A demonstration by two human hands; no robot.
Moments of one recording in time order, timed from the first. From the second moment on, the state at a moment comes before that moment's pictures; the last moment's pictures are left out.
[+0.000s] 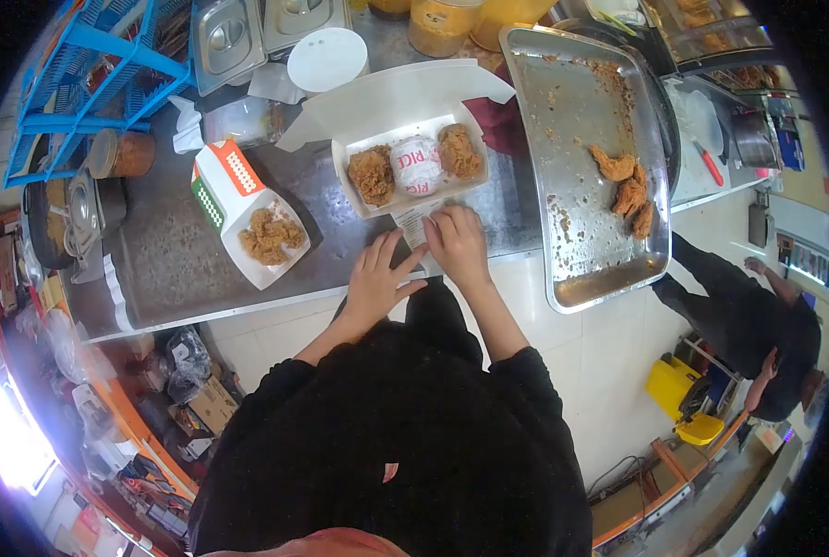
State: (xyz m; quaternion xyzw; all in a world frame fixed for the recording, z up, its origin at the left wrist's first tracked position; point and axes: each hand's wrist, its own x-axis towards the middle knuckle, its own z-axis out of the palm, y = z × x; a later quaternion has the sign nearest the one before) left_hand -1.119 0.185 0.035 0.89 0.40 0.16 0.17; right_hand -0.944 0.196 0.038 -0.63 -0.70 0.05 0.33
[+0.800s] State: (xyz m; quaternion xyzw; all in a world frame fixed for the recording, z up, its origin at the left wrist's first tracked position) left_hand -1.122 0.189 0.046 0.87 0.41 0.16 0.22; right_hand -0.947 0.172 0.040 -0.68 -0.69 0.10 0.24
